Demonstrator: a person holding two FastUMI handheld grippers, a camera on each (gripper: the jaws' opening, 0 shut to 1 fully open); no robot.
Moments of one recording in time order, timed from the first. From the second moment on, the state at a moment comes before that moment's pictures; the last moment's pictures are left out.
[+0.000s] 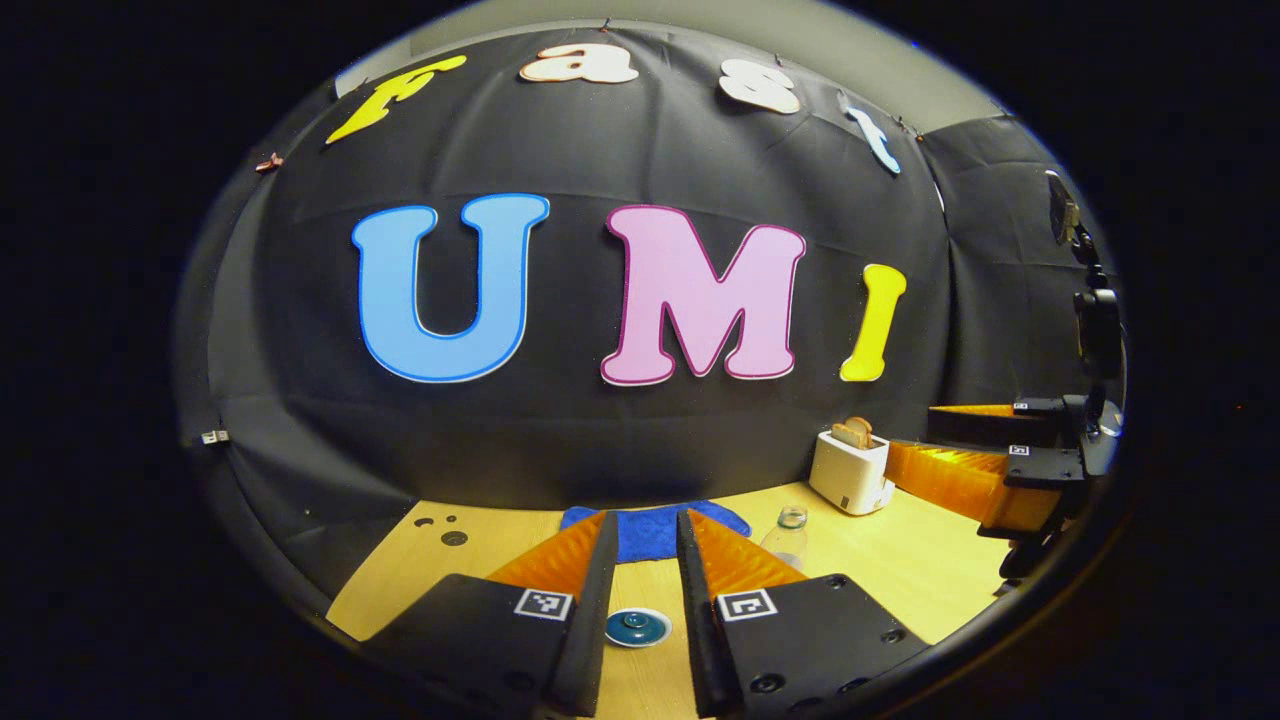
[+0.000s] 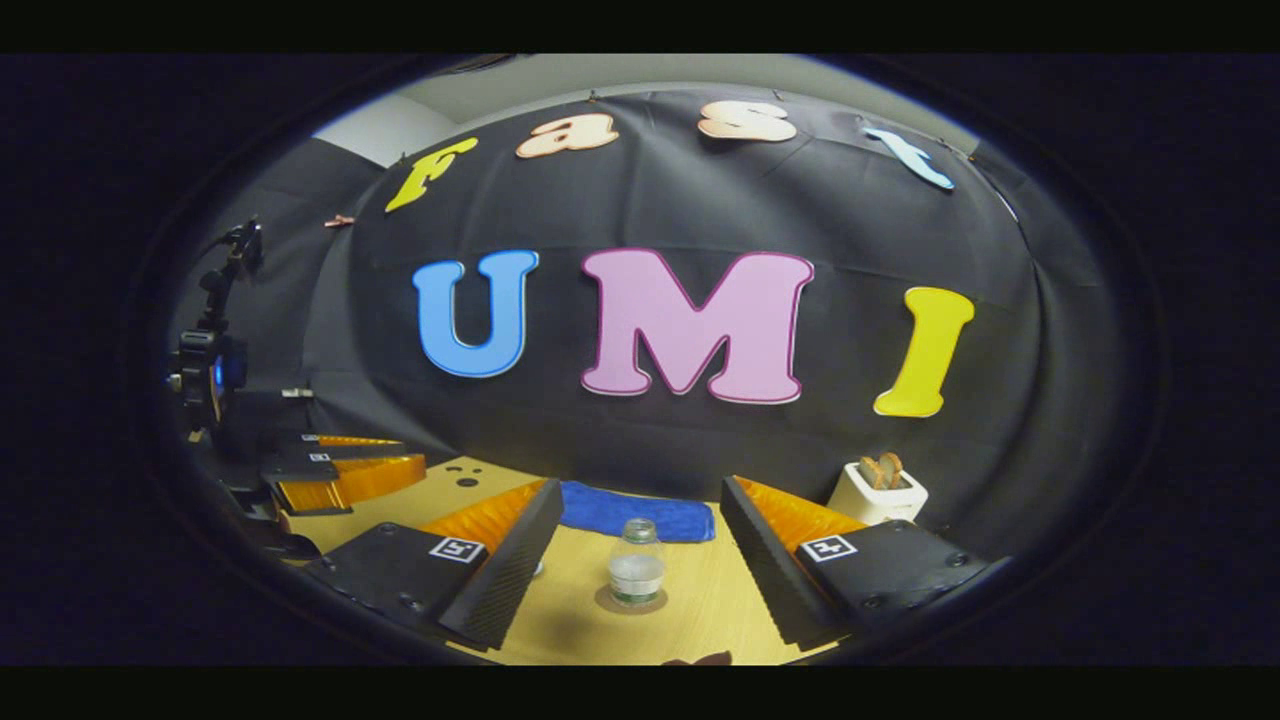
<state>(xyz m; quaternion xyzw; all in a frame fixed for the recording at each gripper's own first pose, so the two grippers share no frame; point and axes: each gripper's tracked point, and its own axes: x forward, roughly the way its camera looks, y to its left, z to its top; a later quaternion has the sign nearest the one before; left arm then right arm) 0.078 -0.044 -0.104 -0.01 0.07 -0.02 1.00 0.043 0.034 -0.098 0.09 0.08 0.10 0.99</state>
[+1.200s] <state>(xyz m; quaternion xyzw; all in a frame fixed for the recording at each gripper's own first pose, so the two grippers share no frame) 0.051 -0.047 -0.049 0.01 0.05 -0.05 1.00 0.010 0.012 -0.039 0.08 0.04 0.06 0.99</state>
